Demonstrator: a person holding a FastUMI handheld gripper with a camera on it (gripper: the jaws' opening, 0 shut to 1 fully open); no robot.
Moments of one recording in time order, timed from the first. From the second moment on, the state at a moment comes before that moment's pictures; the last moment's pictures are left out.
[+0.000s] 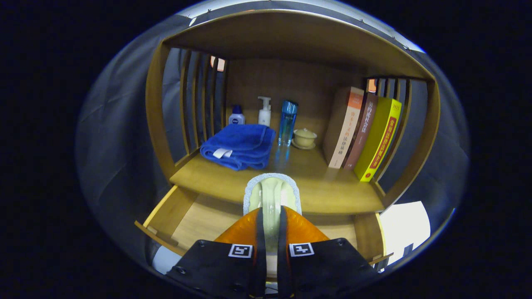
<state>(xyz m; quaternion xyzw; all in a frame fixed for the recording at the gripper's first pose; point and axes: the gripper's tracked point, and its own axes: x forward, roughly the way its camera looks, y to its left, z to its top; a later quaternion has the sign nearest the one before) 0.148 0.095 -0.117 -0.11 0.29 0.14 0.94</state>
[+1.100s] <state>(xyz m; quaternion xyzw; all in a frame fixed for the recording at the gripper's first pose) 0.274 0.102 -0.187 -0.09 0.31 0.07 0.94</state>
